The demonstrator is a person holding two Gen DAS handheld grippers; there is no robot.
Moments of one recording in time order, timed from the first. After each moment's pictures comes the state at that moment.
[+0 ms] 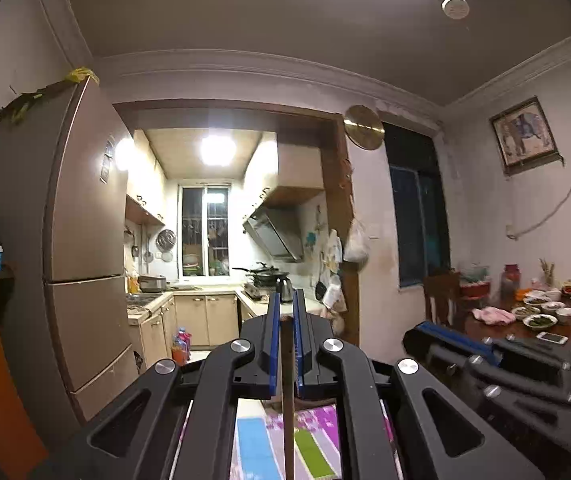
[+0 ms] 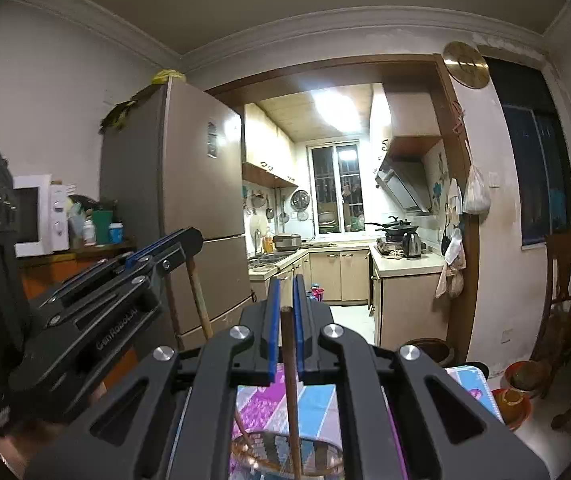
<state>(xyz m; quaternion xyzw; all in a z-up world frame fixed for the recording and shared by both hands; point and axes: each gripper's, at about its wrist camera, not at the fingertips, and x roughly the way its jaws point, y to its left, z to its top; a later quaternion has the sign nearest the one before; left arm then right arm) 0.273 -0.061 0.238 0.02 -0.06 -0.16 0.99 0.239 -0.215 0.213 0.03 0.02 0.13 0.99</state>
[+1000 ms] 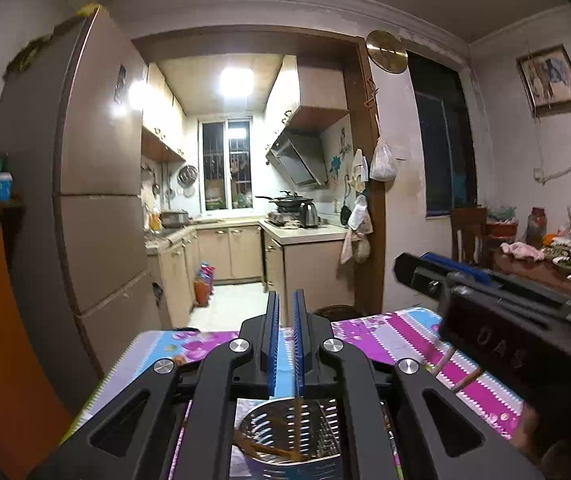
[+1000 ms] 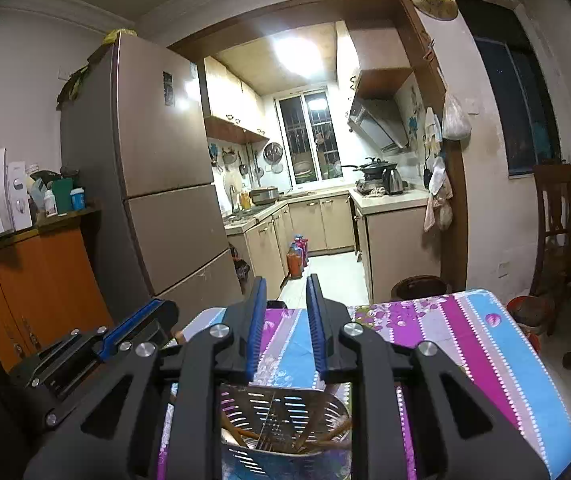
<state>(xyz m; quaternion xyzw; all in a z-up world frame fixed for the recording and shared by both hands) 0.326 -0.063 0.112 0.04 0.06 -0.11 0.99 0.294 -0.213 0.115 0.08 0.10 0.10 0.99</state>
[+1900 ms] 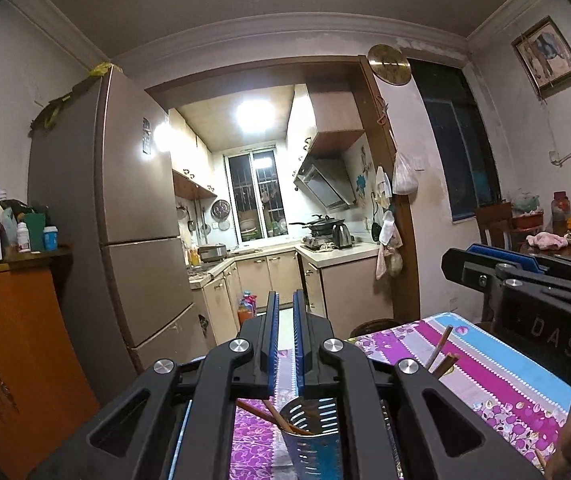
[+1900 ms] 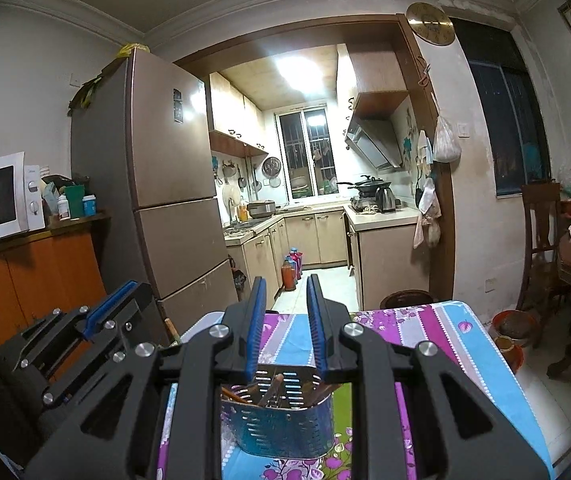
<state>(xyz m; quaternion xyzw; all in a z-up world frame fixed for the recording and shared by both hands) 0.245 -0.078 0.130 0.09 0.01 -0.04 0.99 0.230 -0.225 0.137 0.06 0.08 0.09 0.99</state>
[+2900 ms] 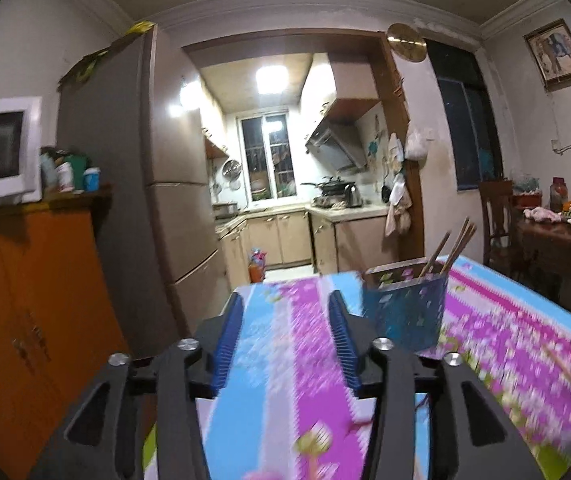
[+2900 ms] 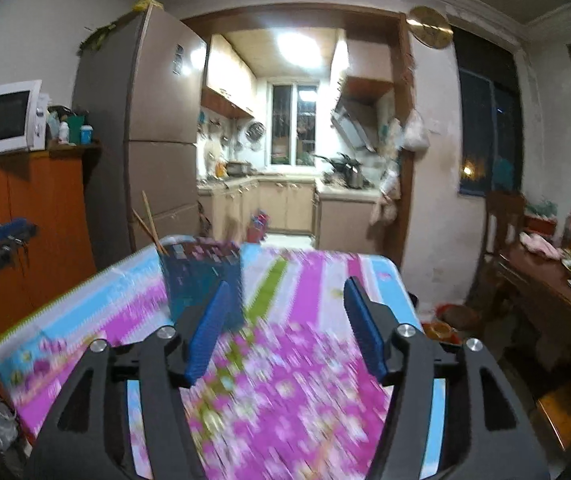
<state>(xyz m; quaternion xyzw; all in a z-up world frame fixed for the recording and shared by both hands) 0.130 0.074 0.061 0.08 0.08 -0.03 0.99 0.080 -0.310 0.062 -0.03 0.14 0.04 0.99</state>
